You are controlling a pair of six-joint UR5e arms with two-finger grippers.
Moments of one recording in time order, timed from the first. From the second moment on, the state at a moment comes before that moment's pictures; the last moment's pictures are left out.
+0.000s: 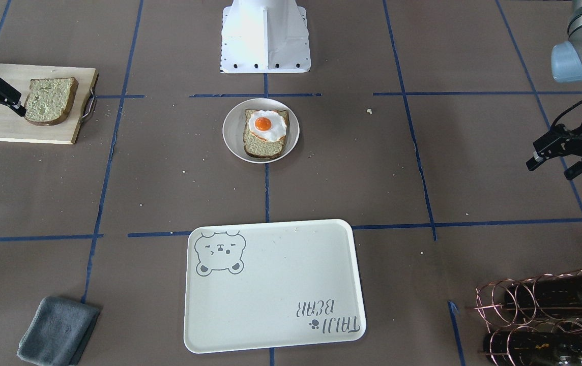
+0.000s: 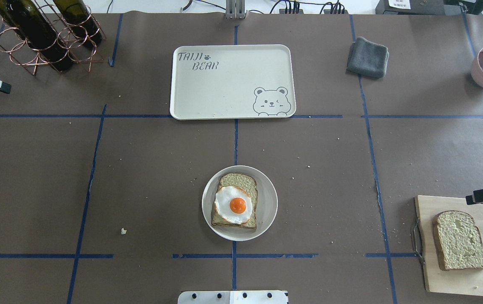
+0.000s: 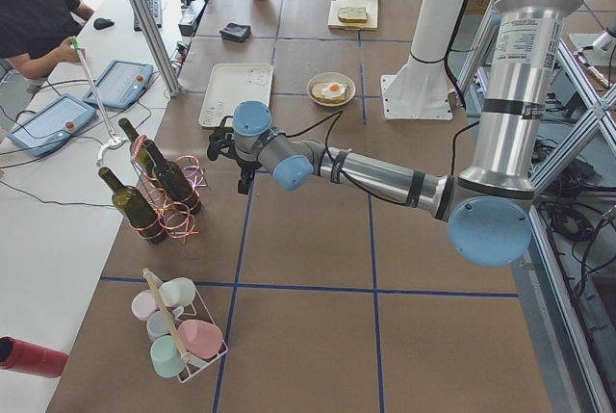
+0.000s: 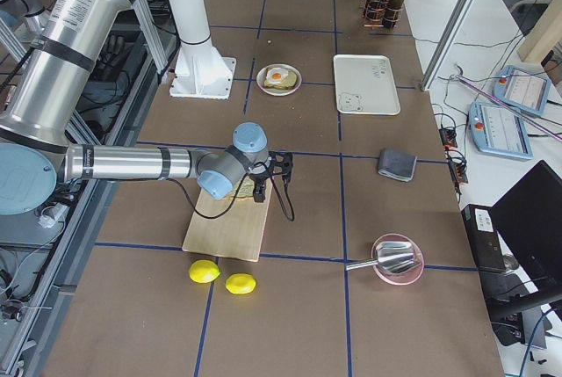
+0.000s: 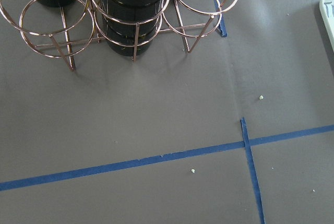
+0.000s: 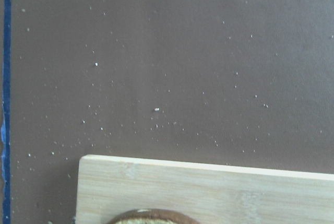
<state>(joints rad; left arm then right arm) -1.25 -1.68 -1.68 -2.08 -2.39 -0.60 0.89 -2.03 1.90 -0.70 2.19 1.00</state>
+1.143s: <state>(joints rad) -1.25 -1.67 -1.69 -2.09 -2.39 -0.60 0.64 -2.12 1.87 -0.57 2.07 1.15</state>
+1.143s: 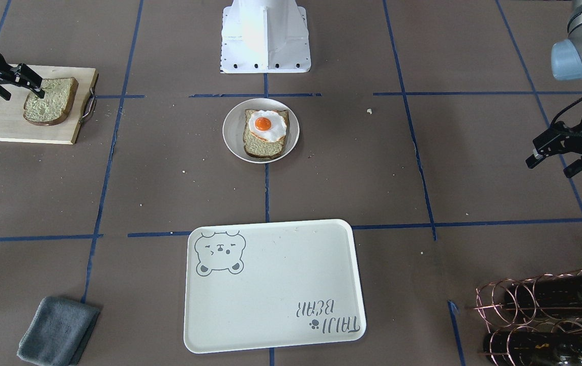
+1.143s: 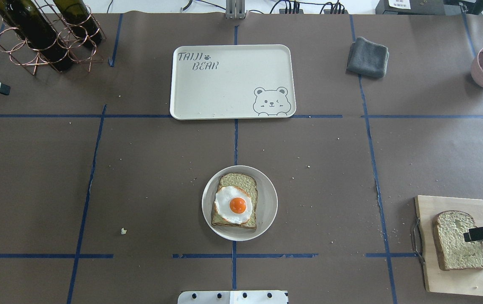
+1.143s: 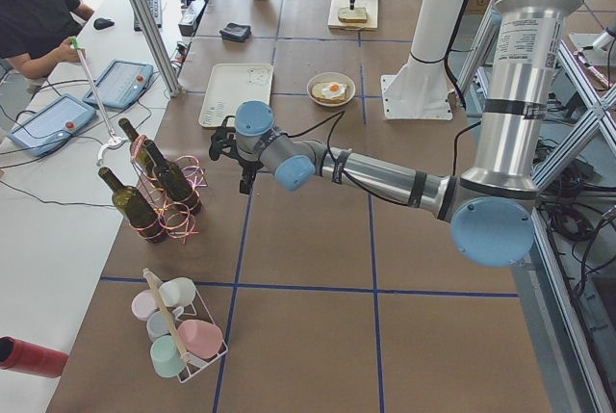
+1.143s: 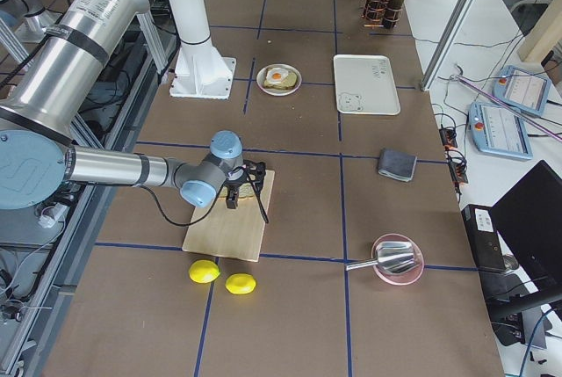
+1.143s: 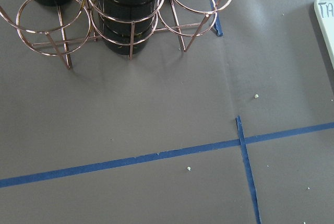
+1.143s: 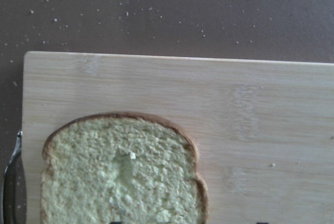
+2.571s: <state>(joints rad) -1.25 -1.67 -1.69 -2.09 -2.39 -0.59 0.62 -2.13 1.85 -0.58 2.07 1.16</state>
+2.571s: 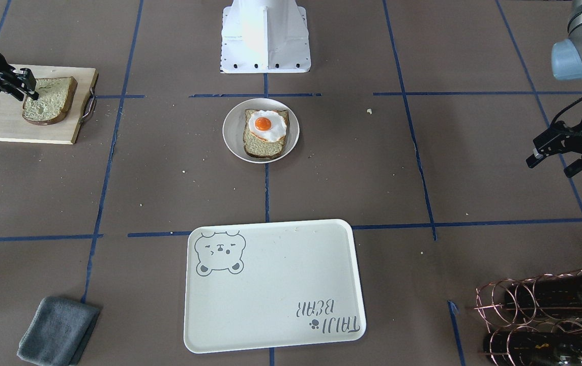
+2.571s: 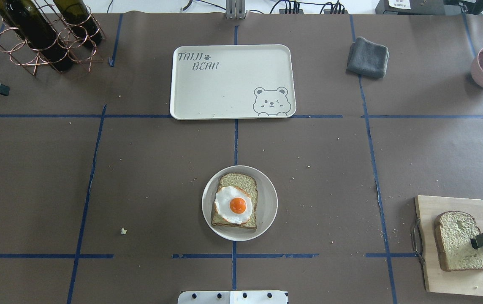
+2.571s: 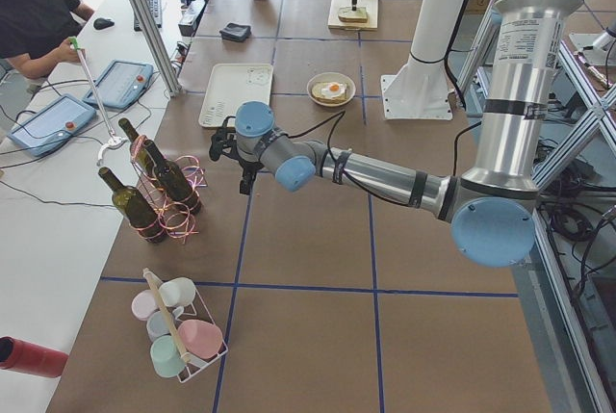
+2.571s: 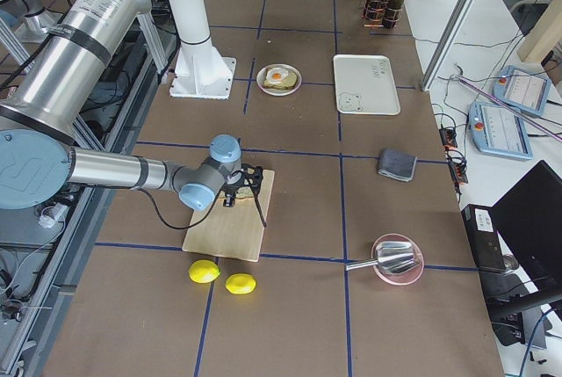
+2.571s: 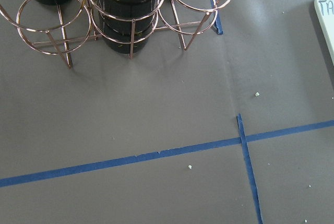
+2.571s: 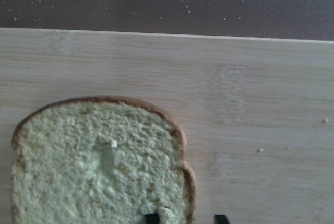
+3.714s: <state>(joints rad) -1.25 -1.67 -1.70 -2.09 -2.39 -0.59 0.62 -2.11 1.86 -0.57 2.07 1.16</state>
